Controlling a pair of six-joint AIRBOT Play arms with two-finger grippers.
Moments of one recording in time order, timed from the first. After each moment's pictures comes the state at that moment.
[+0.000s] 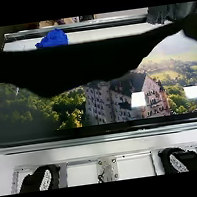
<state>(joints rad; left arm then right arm) 0.19 -0.63 1.48 1.05 -1.00 -1.52 -0.04 -0.81 1.47 1.85 -0.91 -1.40</state>
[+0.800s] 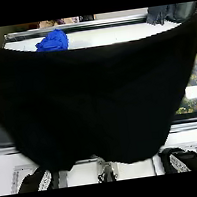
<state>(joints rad) 0.18 -0.85 1.41 1.06 -1.03 -1.56 -0.04 -1.01 1.65 1.80 -1.21 -1.41</state>
